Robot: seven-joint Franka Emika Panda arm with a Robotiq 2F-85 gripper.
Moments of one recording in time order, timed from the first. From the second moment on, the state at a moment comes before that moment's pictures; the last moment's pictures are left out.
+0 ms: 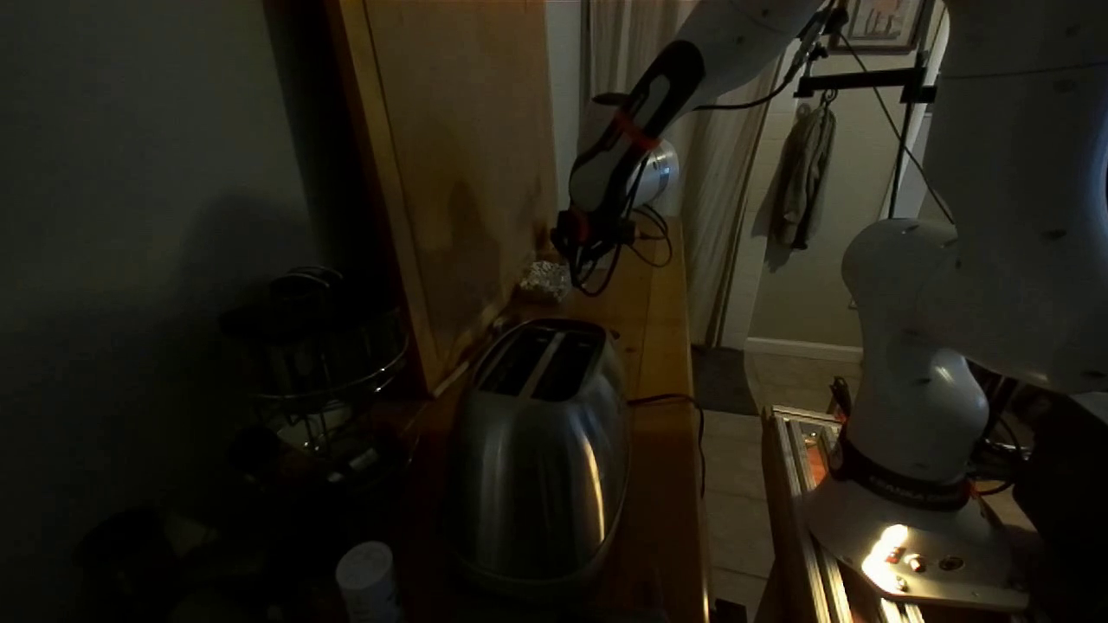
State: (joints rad) arm 0.47 0.15 -1.09 -2.35 -0.05 2.82 0.75
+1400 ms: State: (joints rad) arm 0.59 -0.01 -1.03 -2.53 -0.22 2.96 0.87
